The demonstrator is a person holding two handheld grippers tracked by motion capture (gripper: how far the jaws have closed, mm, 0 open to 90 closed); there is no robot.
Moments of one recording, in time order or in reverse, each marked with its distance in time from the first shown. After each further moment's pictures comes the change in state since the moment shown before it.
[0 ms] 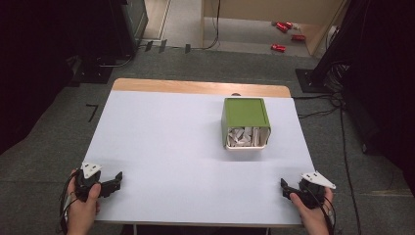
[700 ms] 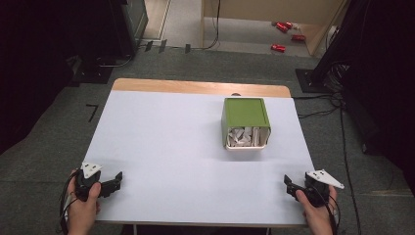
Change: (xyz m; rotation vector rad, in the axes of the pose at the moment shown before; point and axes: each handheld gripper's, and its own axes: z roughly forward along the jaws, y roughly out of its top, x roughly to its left) left arm 0.000 0.000 0.000 0.004 -0.002 -0.002; right arm -0.009 0.010 -0.009 -0.049 0.024 0.053
